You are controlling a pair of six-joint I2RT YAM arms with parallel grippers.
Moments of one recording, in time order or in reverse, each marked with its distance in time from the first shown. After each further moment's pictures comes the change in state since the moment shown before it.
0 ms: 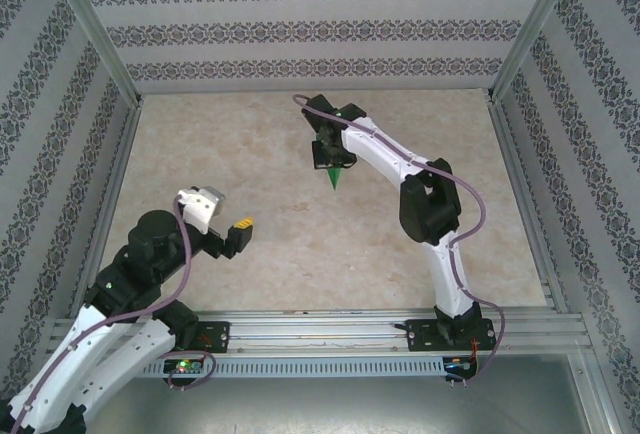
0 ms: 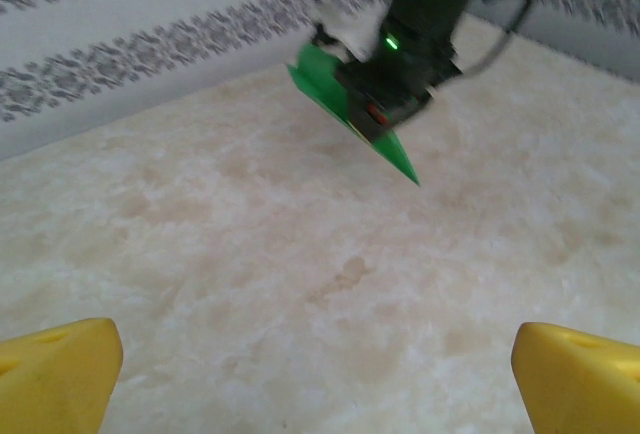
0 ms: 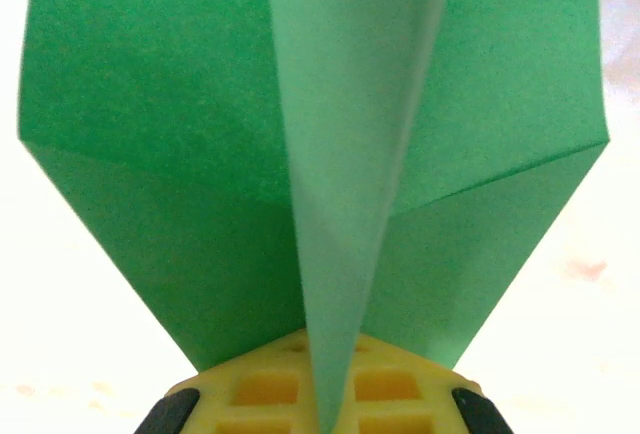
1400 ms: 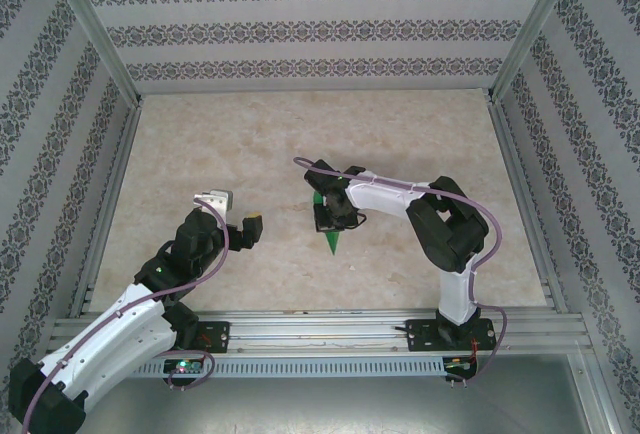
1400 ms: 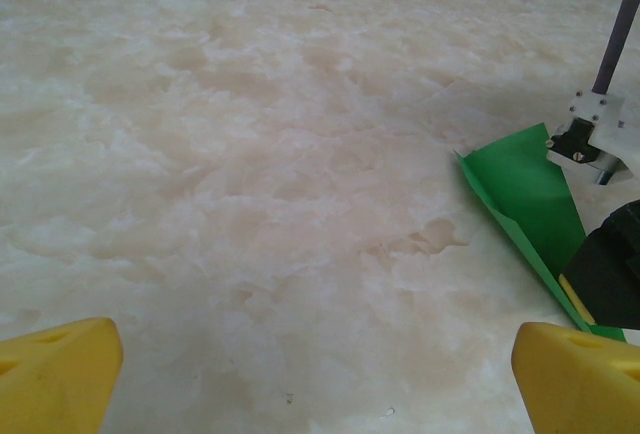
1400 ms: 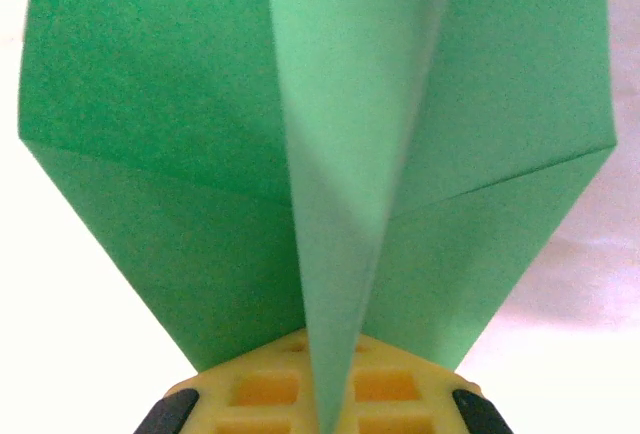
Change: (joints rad) left arm -0.001 0.135 -0.318 0.342 -0.233 -0.336; right arm 0.158 -0.300 -0.761 0.348 -0.196 0.134
